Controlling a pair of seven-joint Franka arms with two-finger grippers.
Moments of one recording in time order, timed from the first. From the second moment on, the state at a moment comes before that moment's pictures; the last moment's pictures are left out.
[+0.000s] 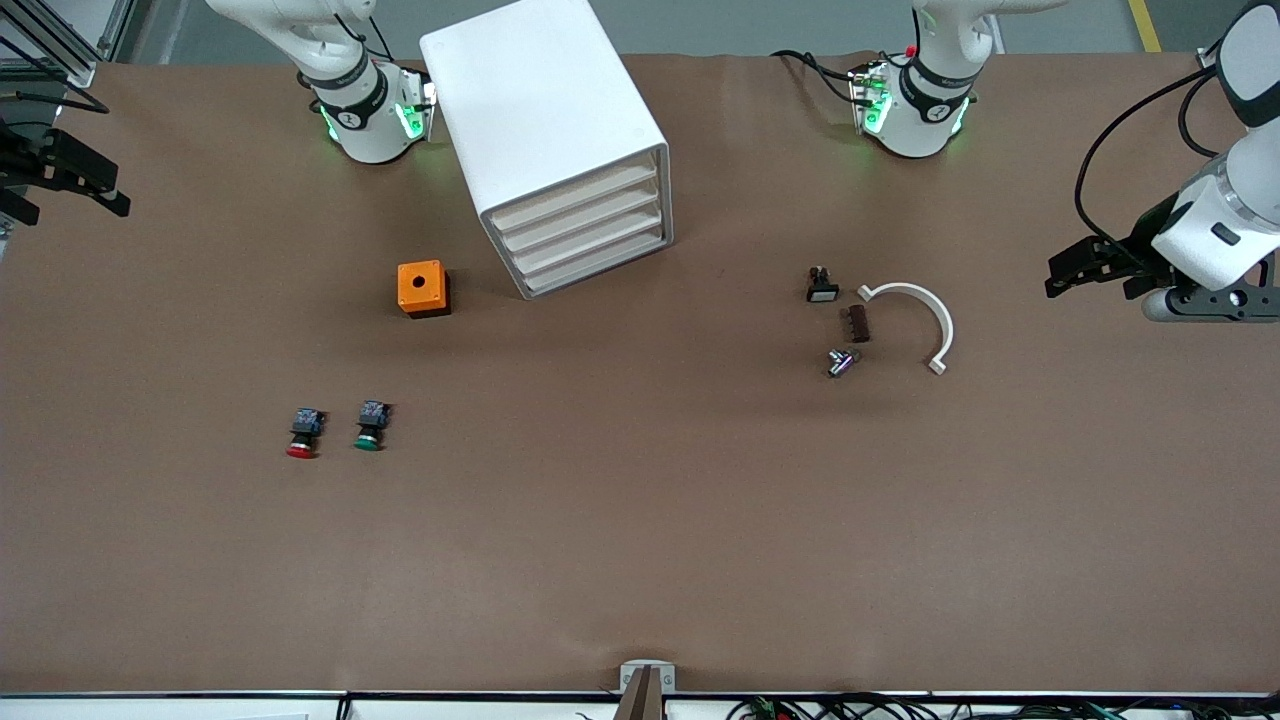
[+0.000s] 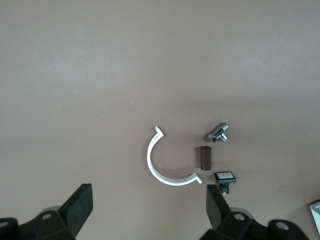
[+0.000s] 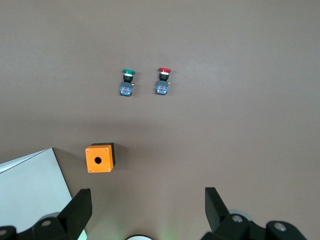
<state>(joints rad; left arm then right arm) 0.02 -0.05 -0.03 -1.83 -0.05 1.75 0.01 -0.06 -0.16 -0.03 -1.67 0.01 1.50 -0.17</state>
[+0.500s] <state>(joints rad) 0.02 -0.05 -0.01 -1.81 -0.05 1.76 0.01 -0.06 -0.16 -0.03 -1.67 0.01 1.50 -0.14</state>
